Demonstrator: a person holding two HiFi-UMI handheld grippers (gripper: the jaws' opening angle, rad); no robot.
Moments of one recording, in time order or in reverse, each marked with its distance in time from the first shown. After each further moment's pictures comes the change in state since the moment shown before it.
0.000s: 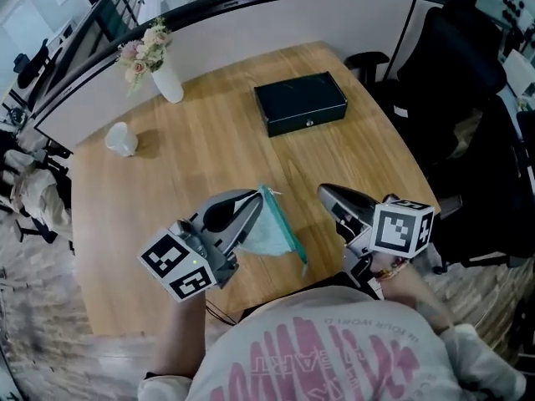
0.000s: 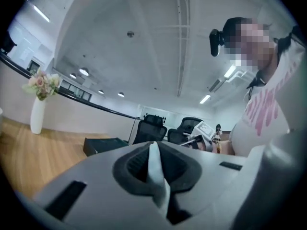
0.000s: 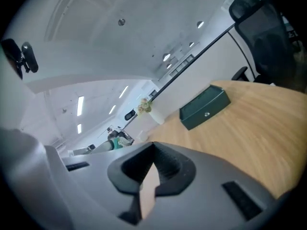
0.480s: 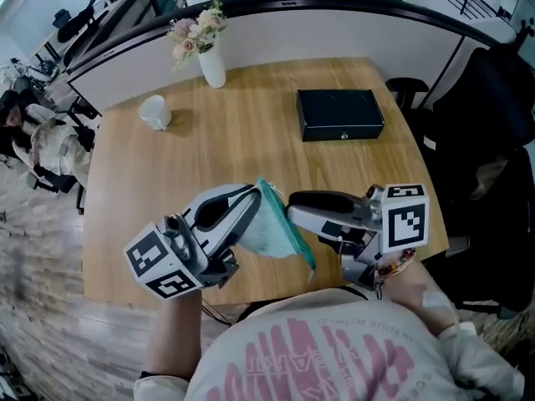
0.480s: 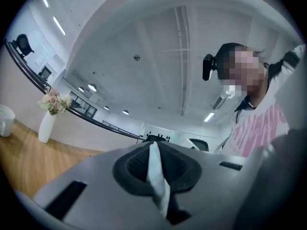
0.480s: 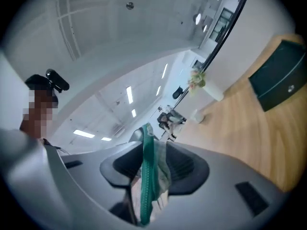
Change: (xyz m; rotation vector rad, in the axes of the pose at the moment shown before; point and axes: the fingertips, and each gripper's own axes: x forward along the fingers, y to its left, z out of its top) left arm -0.049 -0.005 0.058 -0.043 -0.247 0.058; right arm 0.036 0.131 -0.008 -0.011 0.308 0.656
